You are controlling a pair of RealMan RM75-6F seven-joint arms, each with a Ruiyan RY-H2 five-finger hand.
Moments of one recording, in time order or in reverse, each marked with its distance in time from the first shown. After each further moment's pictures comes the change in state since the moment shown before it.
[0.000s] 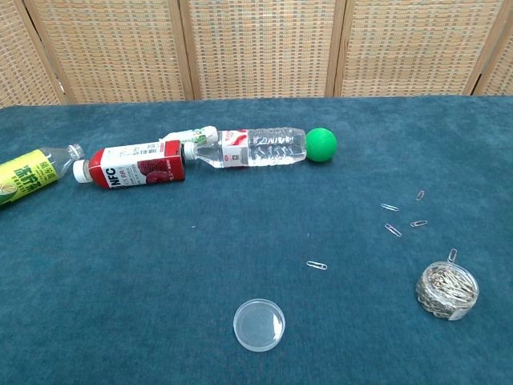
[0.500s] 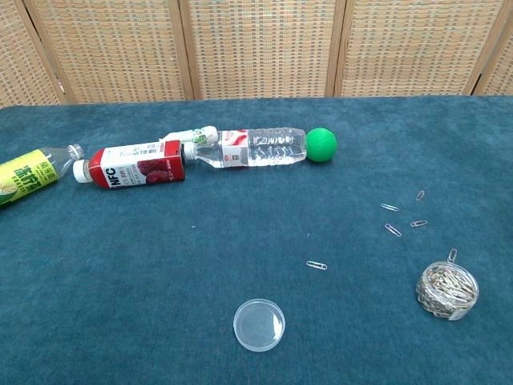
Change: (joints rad) left arm -0.010 -0.006 -0.004 0.006 -0.013 -0.022 0.007; right arm 0.060 -0.021 0.015 0.011 0.003 -0.071 0.033
